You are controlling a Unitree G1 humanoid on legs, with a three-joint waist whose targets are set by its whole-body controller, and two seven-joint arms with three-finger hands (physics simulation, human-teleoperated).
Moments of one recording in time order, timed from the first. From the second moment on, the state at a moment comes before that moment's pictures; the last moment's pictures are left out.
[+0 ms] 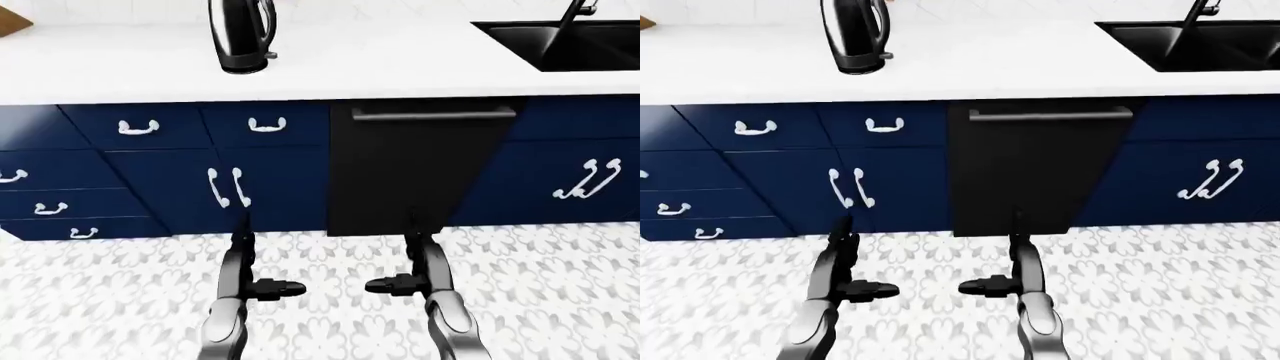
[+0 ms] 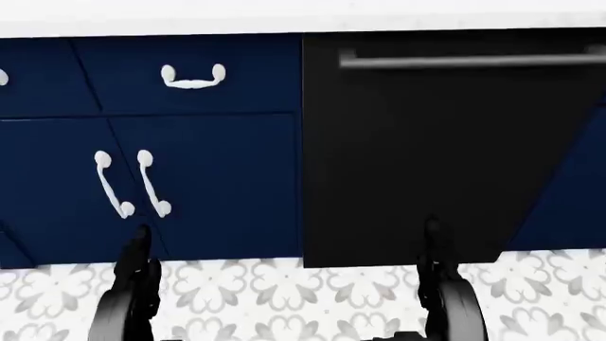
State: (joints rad) left arm 0.03 0.02 0.04 0.09 -0.01 0.06 -0.04; right arm 0.03 -0.01 -0.04 0.09 0.01 0.06 0.04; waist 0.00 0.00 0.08
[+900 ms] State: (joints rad) left arm 0.01 0.04 0.08 -0.58 0.10 0.43 -0.06; right arm 0.02 -0.01 -0.01 -0.53 -0.11 0.33 0.03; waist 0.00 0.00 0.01
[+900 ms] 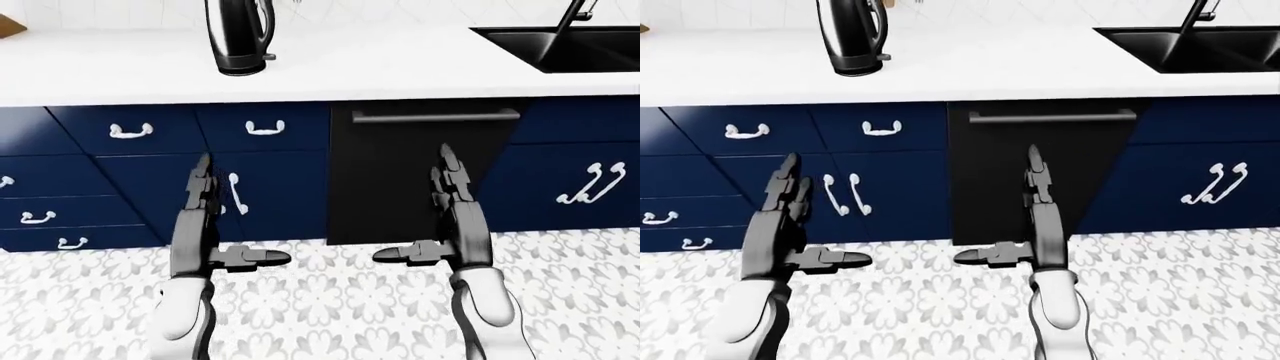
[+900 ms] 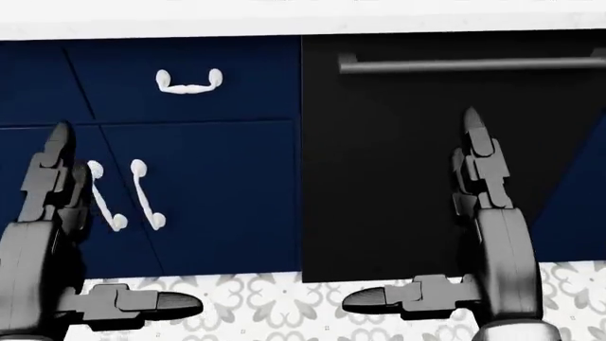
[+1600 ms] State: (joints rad) left arm 0.01 0.03 0.09 -0.62 0.12 0.49 -0.08; right arm 0.02 -0.02 -0.02 -0.55 -0.11 0.37 0.03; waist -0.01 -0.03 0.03
